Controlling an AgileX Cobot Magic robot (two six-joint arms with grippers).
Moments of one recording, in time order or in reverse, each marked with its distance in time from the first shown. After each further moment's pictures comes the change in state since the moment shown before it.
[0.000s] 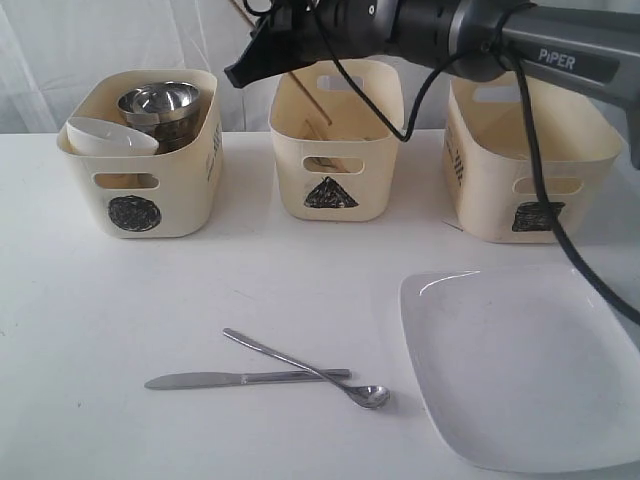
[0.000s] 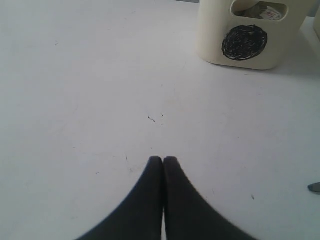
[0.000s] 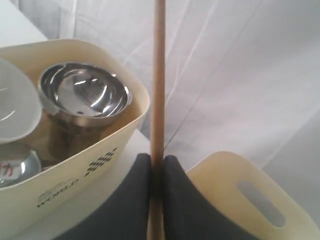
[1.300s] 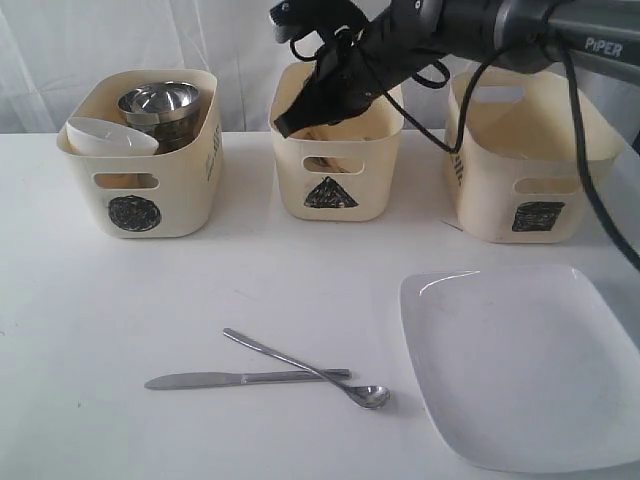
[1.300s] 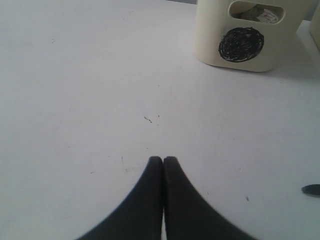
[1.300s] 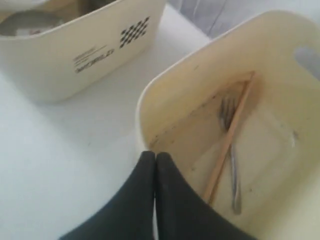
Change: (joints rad) left arm 0.000 0.000 0.000 -0.023 0.000 0.000; right arm -0.074 -0.037 0.059 -0.012 0.395 0.068
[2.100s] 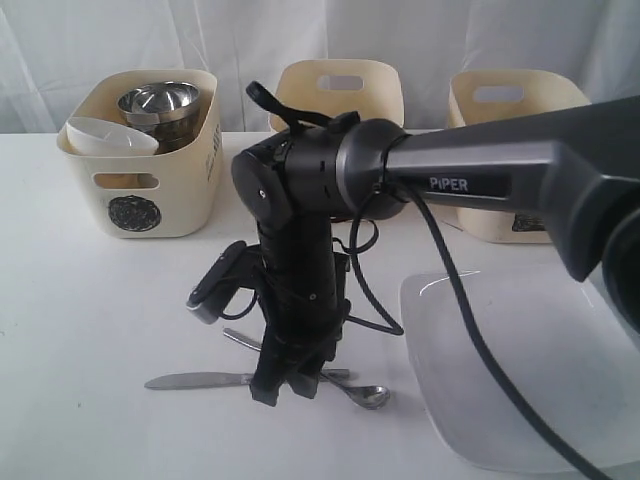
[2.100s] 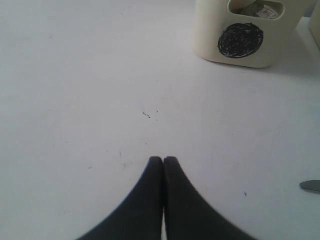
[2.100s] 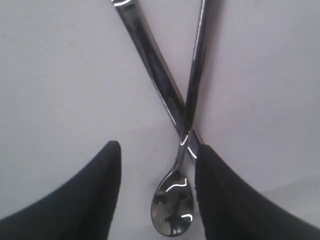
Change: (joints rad) left arm 0.000 0.000 0.000 -0.006 0.014 0.000; right arm 0.349 0.046 0.249 -0.310 0.585 0.224
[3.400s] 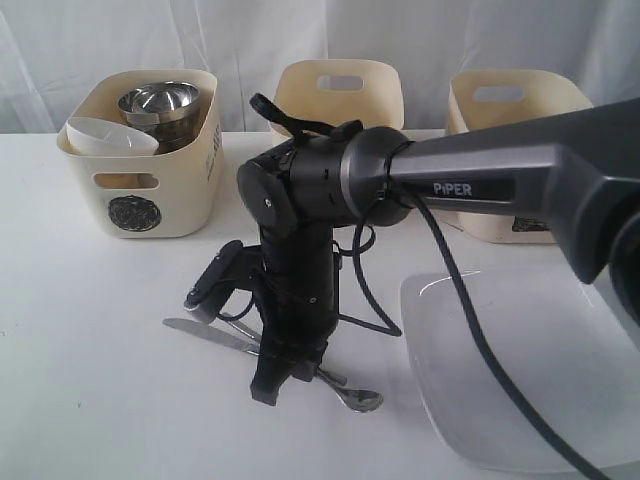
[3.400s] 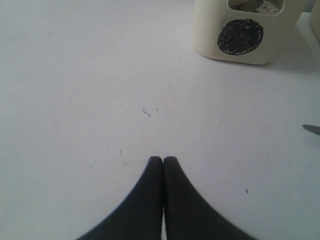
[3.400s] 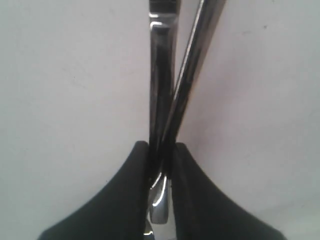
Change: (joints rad) left arm 0.000 0.000 0.000 0.000 0.006 0.016; right arm 0.000 -0.011 0.035 0.009 -0.114 -0.048
